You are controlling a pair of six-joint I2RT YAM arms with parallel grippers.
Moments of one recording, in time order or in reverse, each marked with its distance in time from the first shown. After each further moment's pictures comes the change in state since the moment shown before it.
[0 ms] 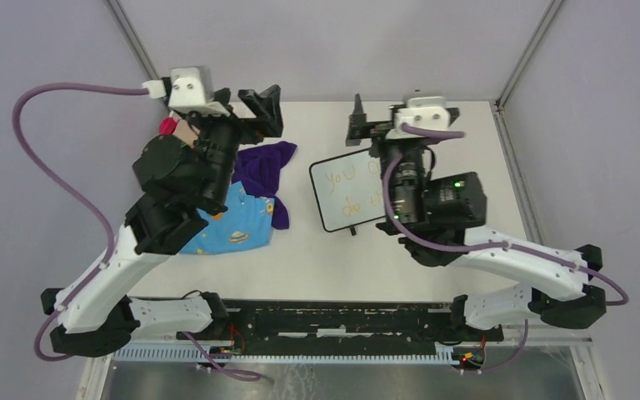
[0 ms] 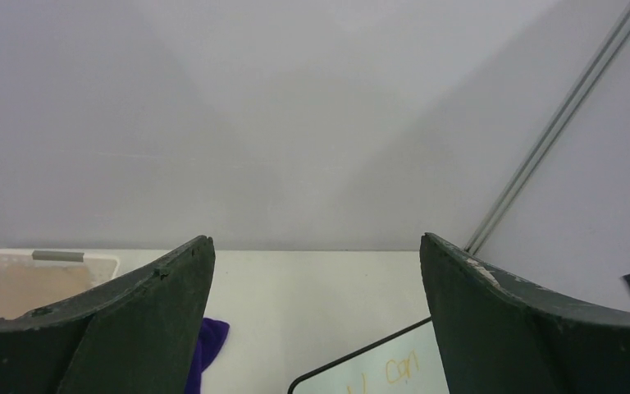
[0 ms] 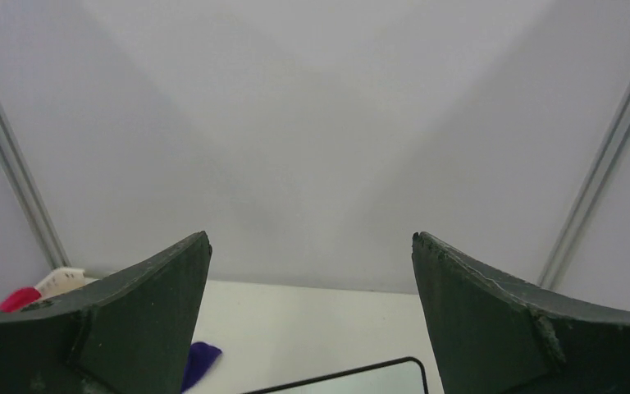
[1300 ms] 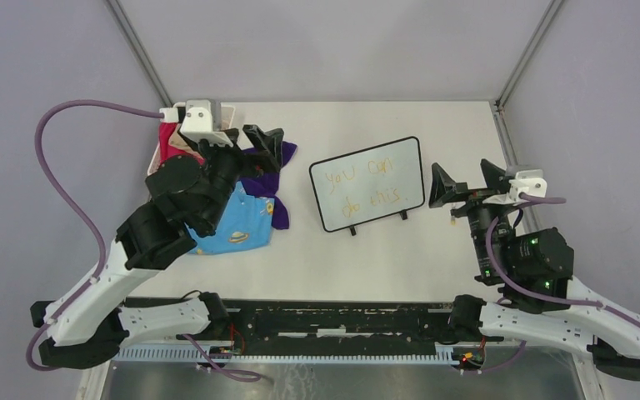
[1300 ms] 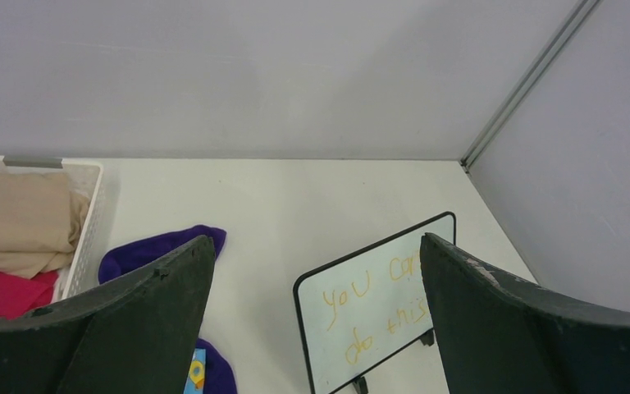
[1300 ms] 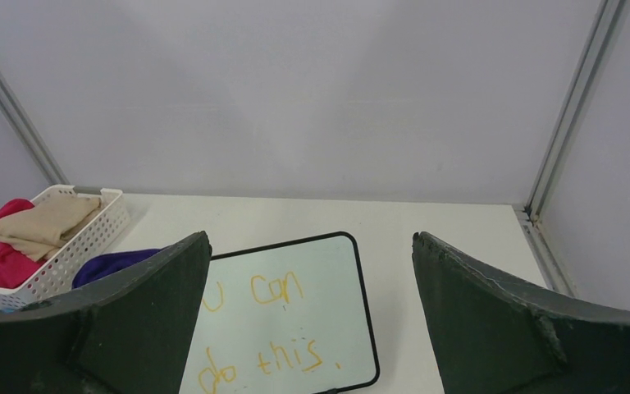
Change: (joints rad) left arm 0.000 -0.090 -0.137 -0.273 0.037 -0.229; right arm -0.090 -0.706 -0.585 -0.594 -0.023 0.504
